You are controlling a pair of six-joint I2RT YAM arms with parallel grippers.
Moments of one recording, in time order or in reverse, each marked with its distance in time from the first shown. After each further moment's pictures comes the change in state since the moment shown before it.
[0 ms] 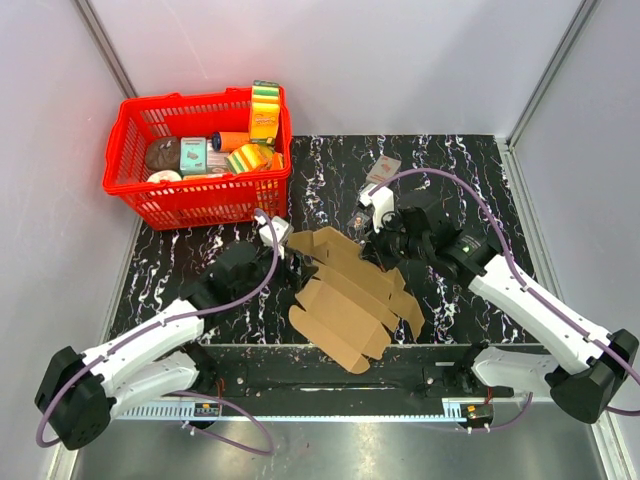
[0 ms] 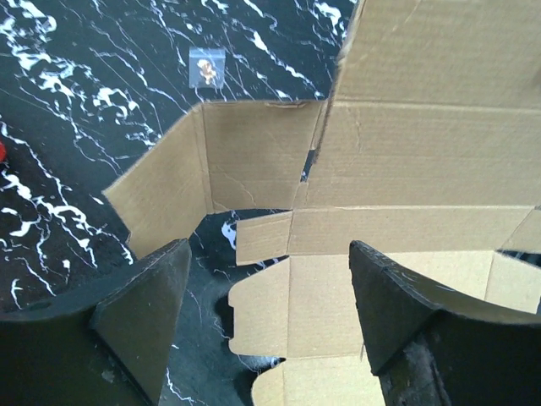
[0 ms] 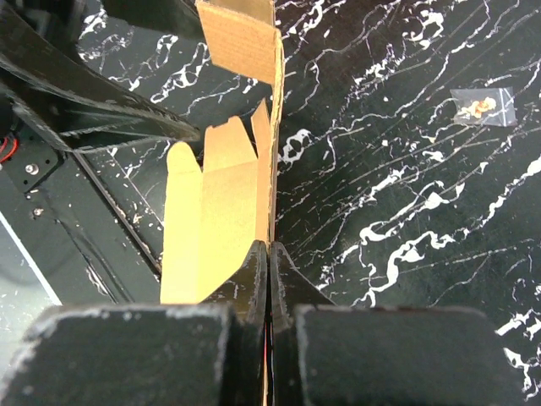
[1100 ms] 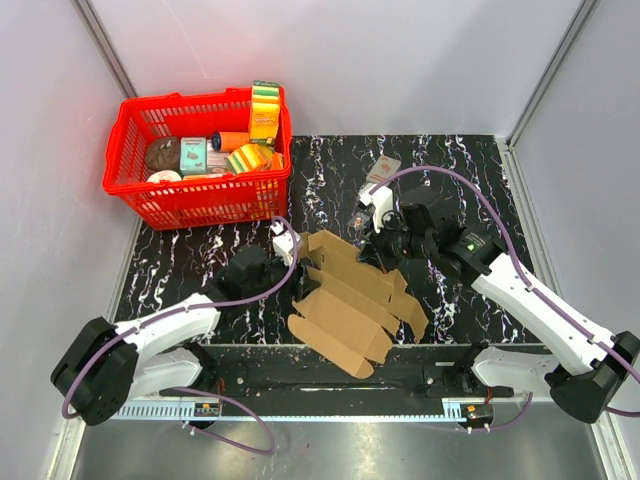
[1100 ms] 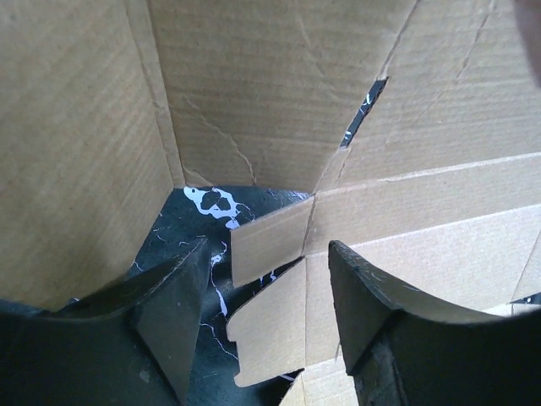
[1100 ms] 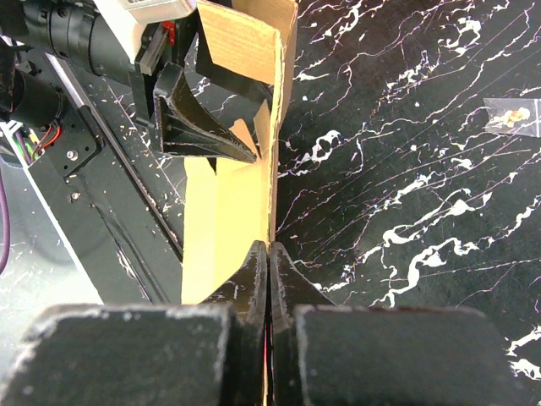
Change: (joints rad) left arm 0.037 0.177 -0.110 0.169 0.190 0.010; right arm 0.001 0.001 0.054 -0.058 -0.087 -0.002
